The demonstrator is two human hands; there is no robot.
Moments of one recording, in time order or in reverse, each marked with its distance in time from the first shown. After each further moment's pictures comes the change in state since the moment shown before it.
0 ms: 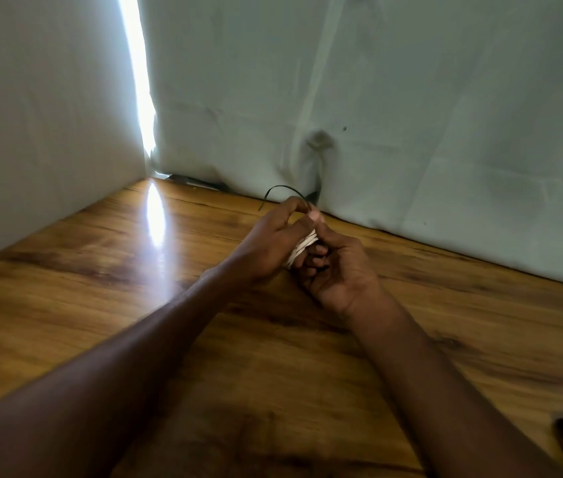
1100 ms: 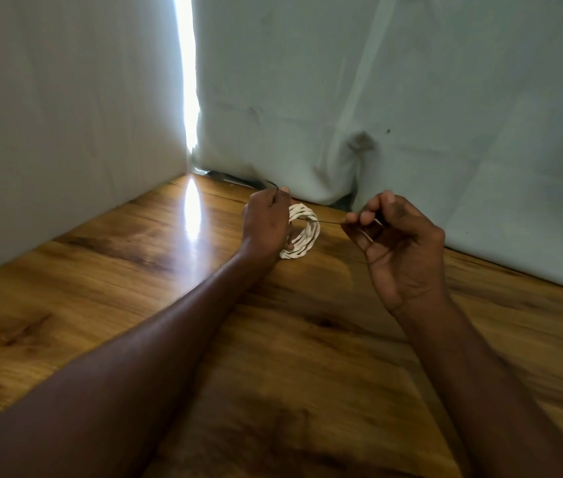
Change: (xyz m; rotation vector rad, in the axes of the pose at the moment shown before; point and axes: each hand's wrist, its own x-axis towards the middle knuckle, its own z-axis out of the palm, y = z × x) left_hand 0.007 -0.005 -0.036 0.156 0.644 -0.054; right_hand -0.026 -0.021 0.008 -0.172 -0.272 -0.544
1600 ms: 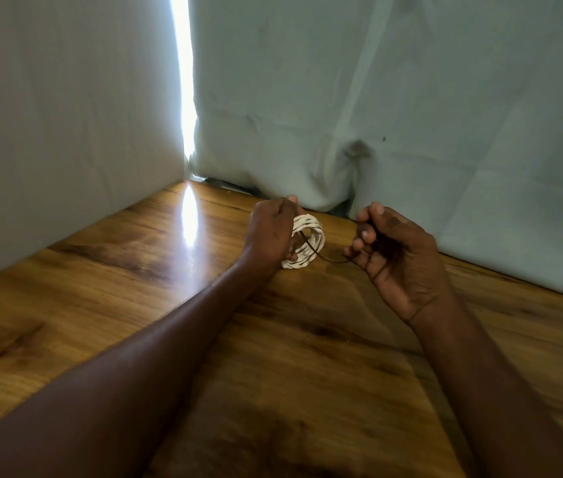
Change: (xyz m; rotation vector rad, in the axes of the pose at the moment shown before) left_hand -0.001 -0.005 0.005 -0.132 -0.175 -0.022; right_hand 0.002 -0.010 -0.006 -0.092 -0.081 0.177
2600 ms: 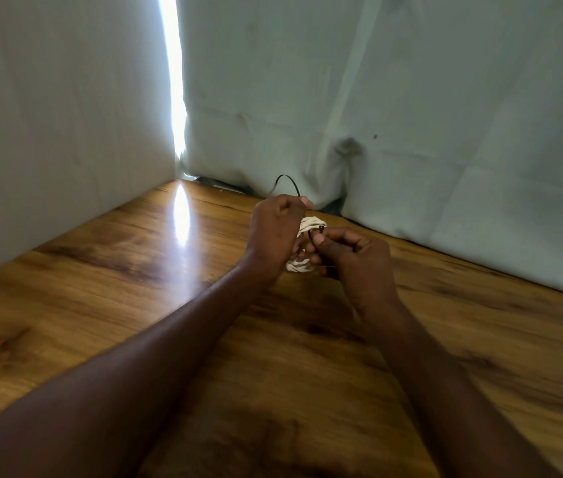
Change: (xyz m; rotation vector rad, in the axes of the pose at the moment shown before) left_hand 0.001 -0.003 0.013 0.028 0.040 0.027; right_hand 0.006 0.045 0.010 -0.491 0.278 -0.057
